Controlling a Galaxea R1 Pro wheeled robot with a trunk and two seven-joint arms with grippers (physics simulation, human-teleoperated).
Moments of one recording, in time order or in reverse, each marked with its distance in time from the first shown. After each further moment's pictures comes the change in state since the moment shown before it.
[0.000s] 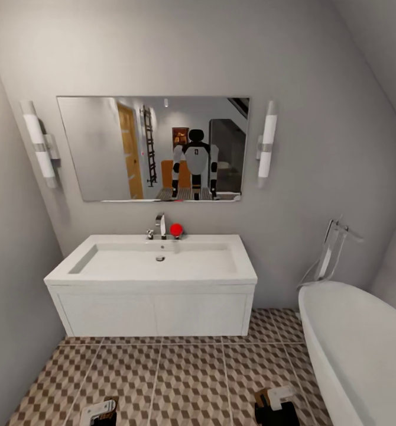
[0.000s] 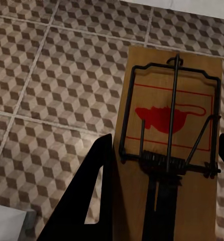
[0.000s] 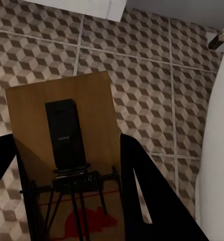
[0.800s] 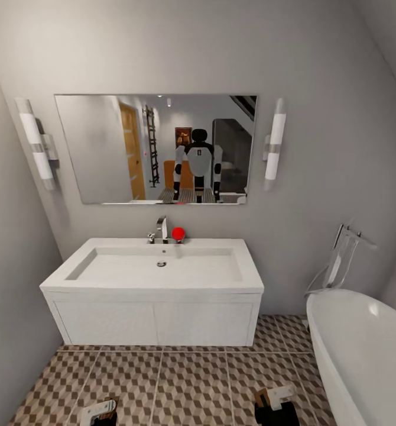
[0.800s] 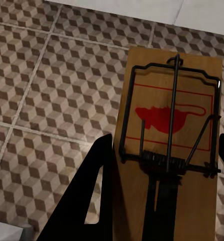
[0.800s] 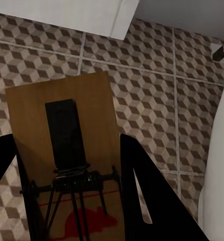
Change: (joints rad) left arm 0.000 -0.002 -0.001 0.000 0.000 0.001 0.005; right arm 0.000 0.000 0.000 0.000 0.000 0.000 0.000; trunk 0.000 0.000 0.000
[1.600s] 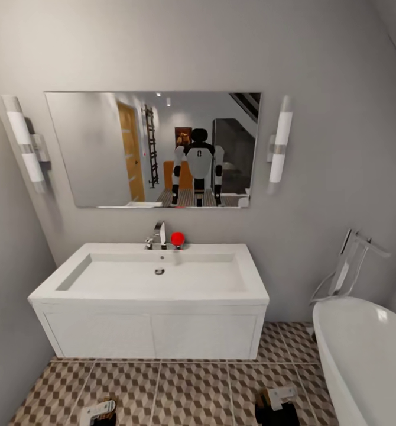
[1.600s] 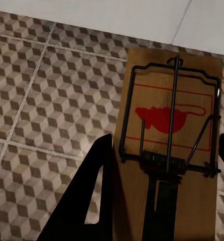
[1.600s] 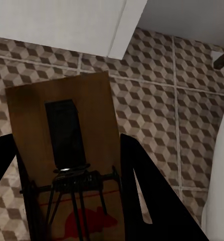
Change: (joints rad) left arm 0.000 0.001 0.000 0.000 -0.002 0.003 0.002; right arm 0.000 0.000 -0.004 0.000 -0.011 0.000 0.000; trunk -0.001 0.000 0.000
